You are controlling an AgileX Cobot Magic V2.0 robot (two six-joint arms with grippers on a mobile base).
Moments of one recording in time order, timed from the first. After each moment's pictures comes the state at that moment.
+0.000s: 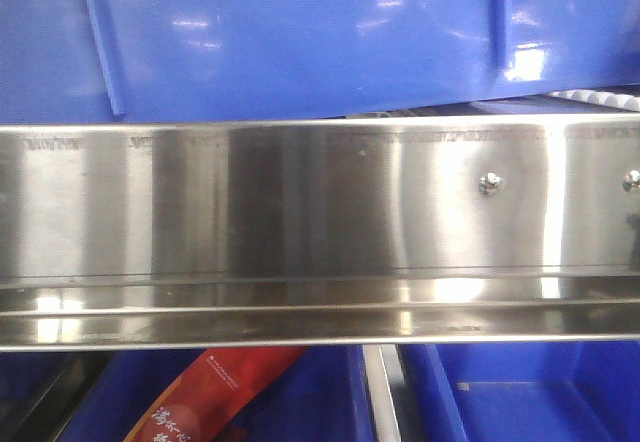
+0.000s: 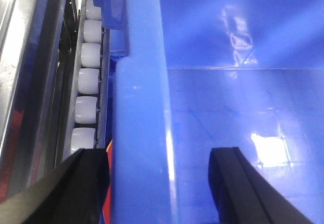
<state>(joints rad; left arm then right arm) 0.02 1.61 -1.62 -0.15 0.98 -0.08 0.26 1.78 -2.09 -0.13 1.23 -0.03</state>
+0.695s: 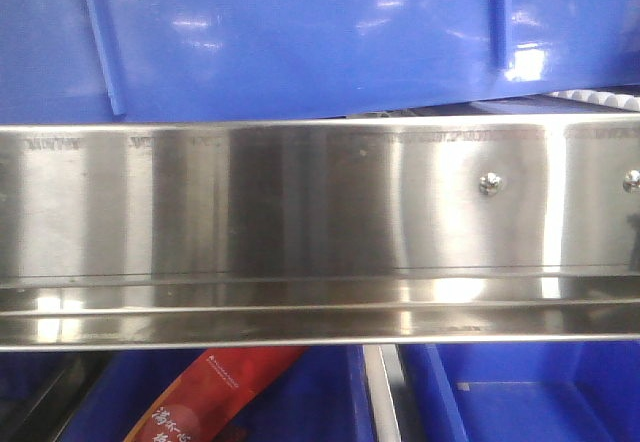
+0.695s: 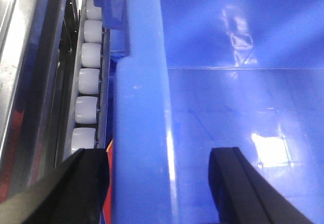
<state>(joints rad) 0.02 1.61 -1.62 -0.15 0.98 -0.08 0.26 1.80 -2.08 -0.10 1.23 -0.03</state>
